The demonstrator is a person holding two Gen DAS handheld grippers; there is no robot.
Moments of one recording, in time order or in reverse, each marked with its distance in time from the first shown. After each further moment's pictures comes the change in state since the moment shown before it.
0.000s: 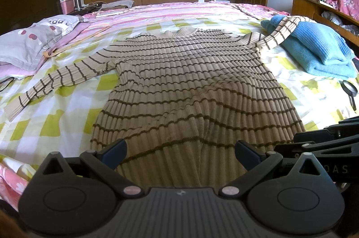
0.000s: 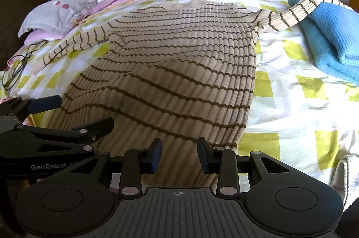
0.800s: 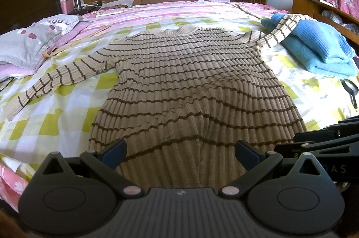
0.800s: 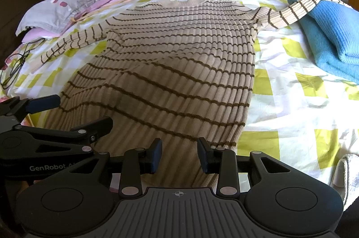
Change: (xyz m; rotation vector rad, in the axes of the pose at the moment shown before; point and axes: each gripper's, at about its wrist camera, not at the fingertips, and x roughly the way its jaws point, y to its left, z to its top) left arm 0.002 -0.001 -0.001 0.001 0.005 -0.001; right arm 0.004 -0.001 0.000 0.003 0.014 -0.008
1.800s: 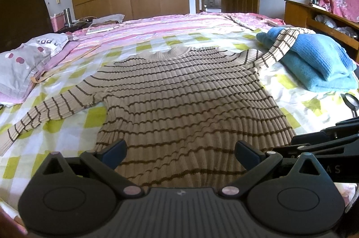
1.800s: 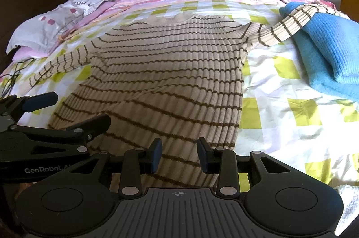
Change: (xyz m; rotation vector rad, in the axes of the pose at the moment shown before) left arm 0.025 -0.003 0.045 0.048 -0.064 -0.027; right arm 0.012 -0.018 0.042 0.035 -0.044 -0.030
